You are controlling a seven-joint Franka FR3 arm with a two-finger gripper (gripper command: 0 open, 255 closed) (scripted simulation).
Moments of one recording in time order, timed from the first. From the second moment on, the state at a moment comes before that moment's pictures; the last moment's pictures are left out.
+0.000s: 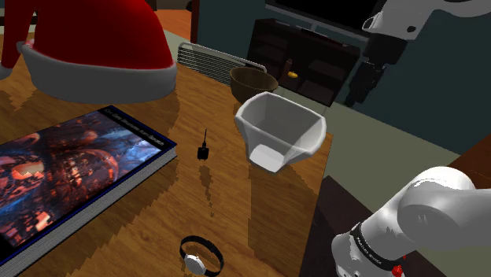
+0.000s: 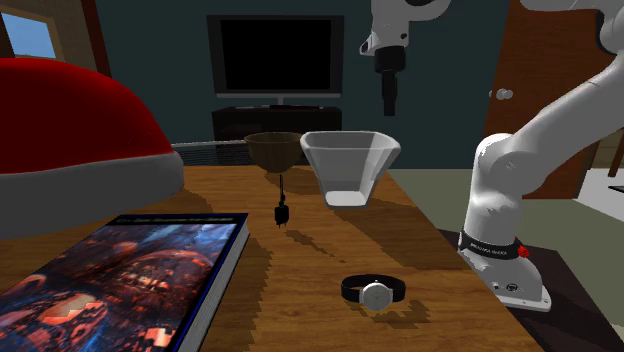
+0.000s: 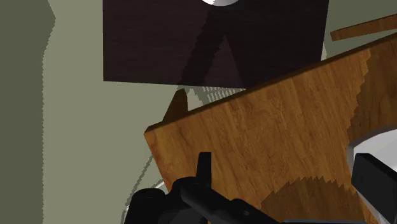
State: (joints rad) arm -0.02 -0.80 -0.06 -2.37 0.06 1.45 -0.12
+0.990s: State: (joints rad) arm 0.09 -0.50 0.23 -2.20 0.18 1.56 0.13
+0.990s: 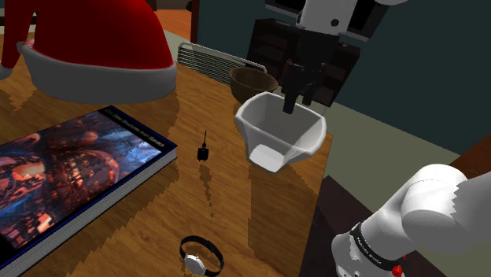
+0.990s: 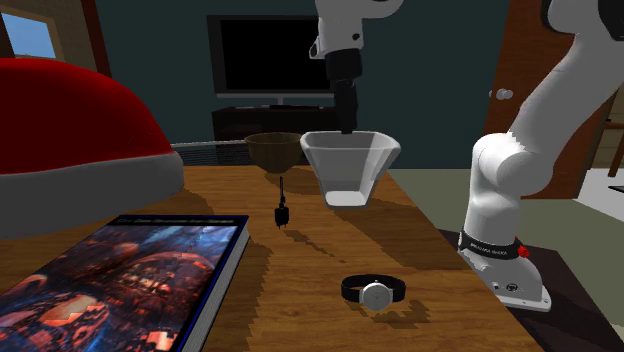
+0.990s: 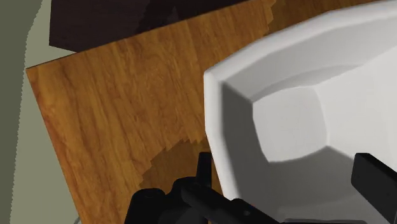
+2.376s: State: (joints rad) arm 0.29 0.02 0.38 -1.80 -0.12 1.61 0.45
